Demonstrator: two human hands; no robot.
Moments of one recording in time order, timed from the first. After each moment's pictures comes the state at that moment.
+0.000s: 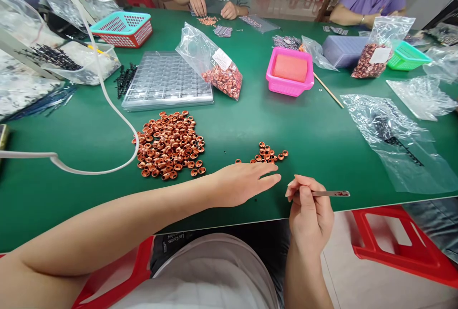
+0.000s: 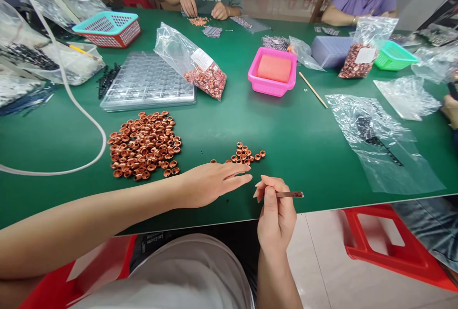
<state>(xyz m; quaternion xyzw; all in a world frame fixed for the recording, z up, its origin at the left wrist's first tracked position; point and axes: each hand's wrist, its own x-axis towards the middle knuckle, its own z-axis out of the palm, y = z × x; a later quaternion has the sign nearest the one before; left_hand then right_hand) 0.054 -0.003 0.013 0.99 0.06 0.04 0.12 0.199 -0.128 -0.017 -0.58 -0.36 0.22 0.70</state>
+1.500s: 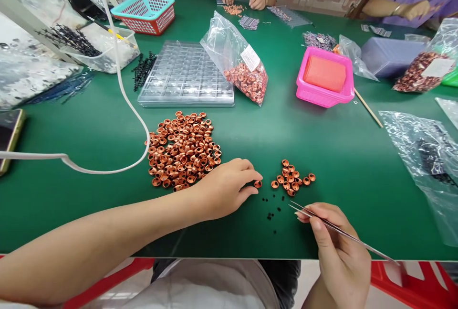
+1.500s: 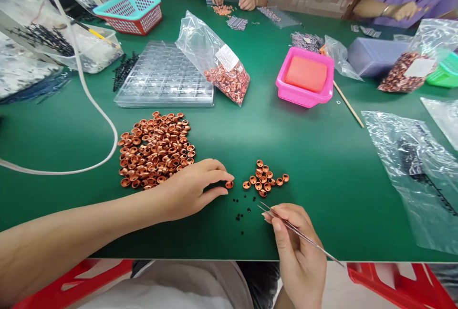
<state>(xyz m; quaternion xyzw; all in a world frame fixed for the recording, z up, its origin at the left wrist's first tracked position) 0.005 0.023 0.015 0.89 0.31 0.11 0.31 0.220 -0.125 -0.007 -0.65 -0.46 0.26 0.55</state>
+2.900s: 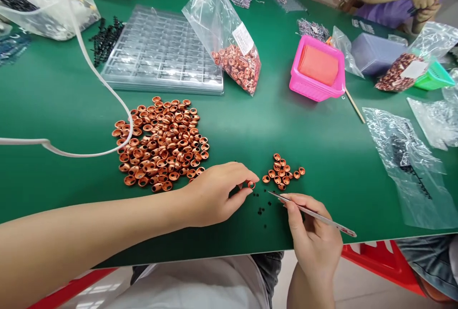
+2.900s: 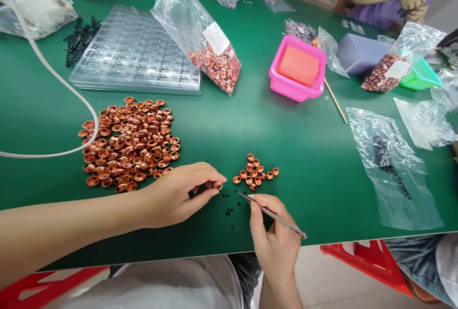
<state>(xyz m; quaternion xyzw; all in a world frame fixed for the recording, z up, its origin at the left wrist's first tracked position) 0.008 0.014 0.004 0.86 0.26 0.21 0.39 0.204 -0.113 -0.007 -0.72 -0.51 0.15 0.45</state>
